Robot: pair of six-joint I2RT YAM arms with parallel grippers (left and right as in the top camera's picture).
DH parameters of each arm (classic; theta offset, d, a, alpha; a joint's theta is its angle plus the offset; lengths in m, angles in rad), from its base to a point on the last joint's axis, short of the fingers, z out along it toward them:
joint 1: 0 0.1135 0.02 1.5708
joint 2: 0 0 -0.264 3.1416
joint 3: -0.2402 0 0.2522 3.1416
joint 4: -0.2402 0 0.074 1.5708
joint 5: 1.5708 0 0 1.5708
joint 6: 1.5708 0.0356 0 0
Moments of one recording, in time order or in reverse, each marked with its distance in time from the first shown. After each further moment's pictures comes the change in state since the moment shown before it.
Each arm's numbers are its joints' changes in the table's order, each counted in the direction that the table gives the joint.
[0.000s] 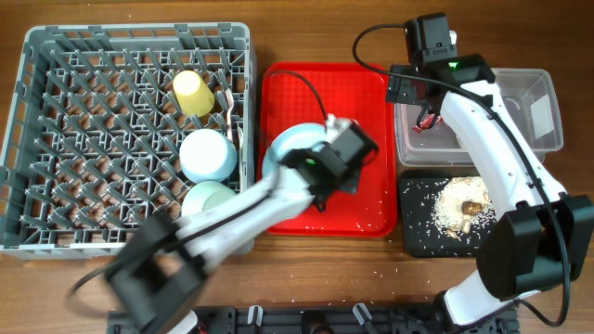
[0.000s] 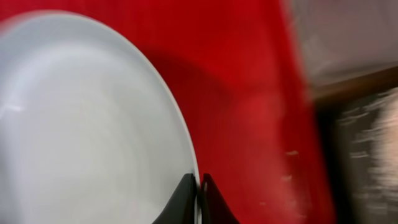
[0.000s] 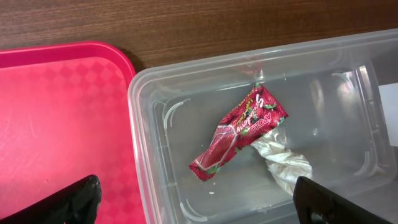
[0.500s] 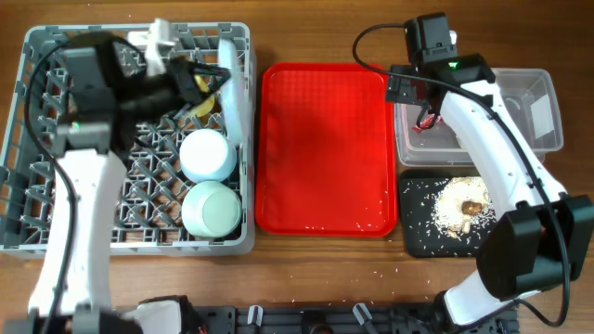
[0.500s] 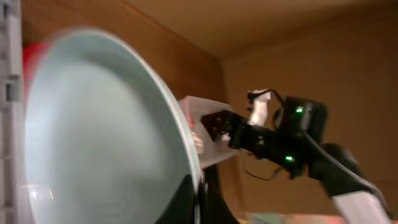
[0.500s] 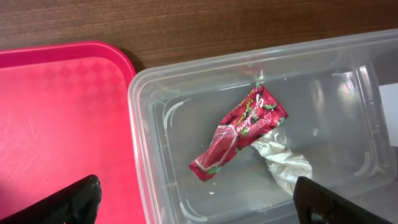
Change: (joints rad) left arm 0.955 0.313 -0.055 0.018 1.118 -0.005; right arm 0.000 0.000 0.000 0.000 0.000 0.000
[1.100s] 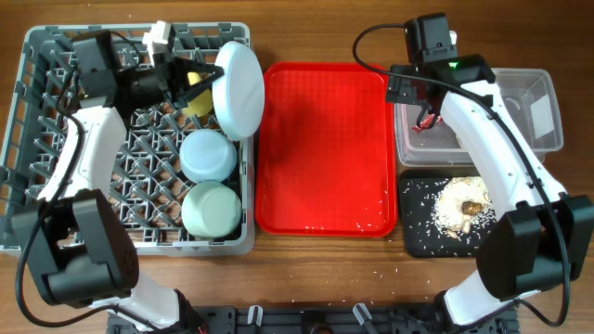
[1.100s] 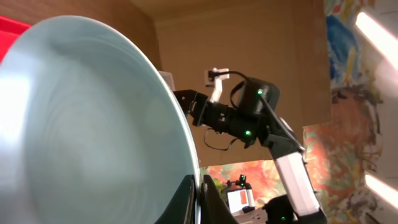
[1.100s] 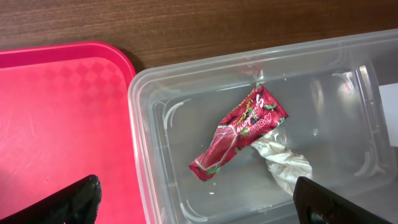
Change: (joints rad) left arm 0.107 -0.348 0.003 0.294 0.492 -0.056; right arm 0.000 0.000 0.000 0.000 0.000 0.000
